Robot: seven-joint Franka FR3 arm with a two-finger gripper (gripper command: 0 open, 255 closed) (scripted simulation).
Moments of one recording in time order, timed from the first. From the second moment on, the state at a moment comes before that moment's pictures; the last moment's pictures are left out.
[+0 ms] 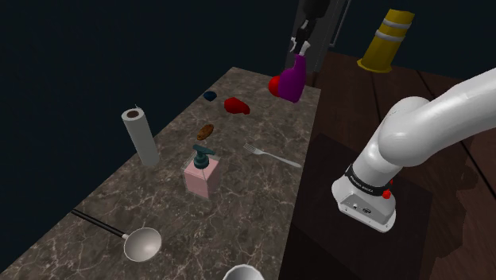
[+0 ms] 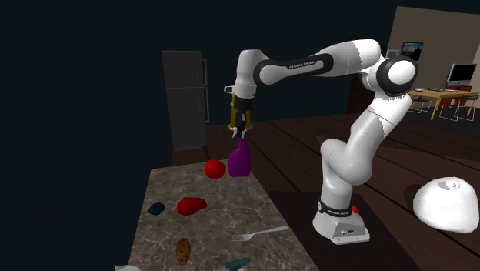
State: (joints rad) arm 0.05 -0.56 -0.25 -2.32 -0.12 1.92 -0.35
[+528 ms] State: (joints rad) arm 0.06 -0.55 -0.25 -2.21 -0.11 1.81 -0.35
